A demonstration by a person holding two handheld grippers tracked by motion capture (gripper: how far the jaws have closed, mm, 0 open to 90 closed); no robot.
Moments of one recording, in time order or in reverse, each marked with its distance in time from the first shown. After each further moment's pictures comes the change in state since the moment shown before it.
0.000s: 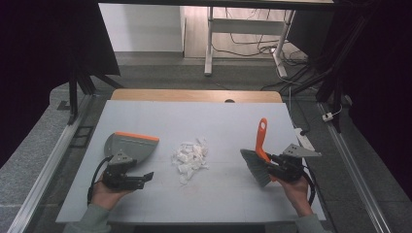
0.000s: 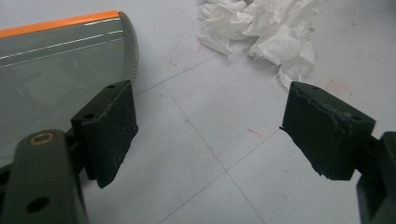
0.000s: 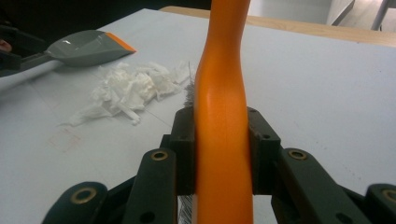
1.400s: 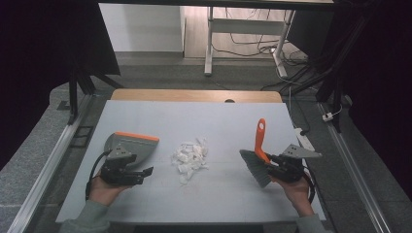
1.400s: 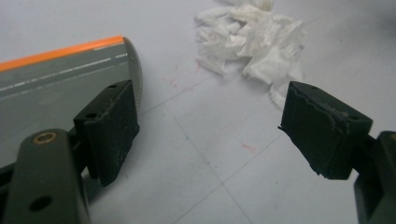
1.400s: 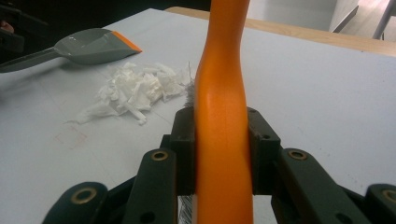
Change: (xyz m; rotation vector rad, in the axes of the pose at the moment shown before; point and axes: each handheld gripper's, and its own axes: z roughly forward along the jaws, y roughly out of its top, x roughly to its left) left arm -0.004 0.021 -0.014 -0.018 0.001 0.018; right arm 0.006 0.005 -0.003 0.005 0.002 -0.035
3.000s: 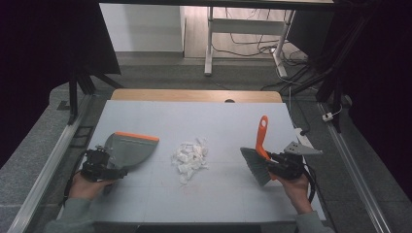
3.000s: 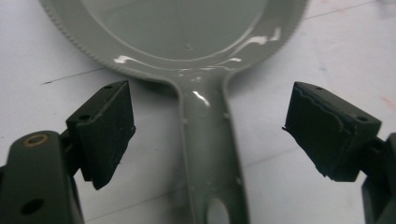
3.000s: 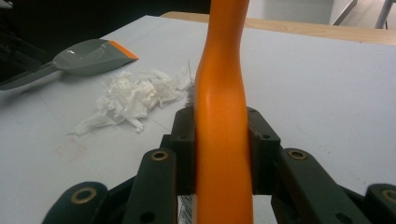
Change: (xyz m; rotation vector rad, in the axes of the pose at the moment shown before) left arm 0.059 -0.022 -0.002 0.311 0.239 -0.266; right arm -0.008 0.000 0.004 -0.010 0.011 0.074
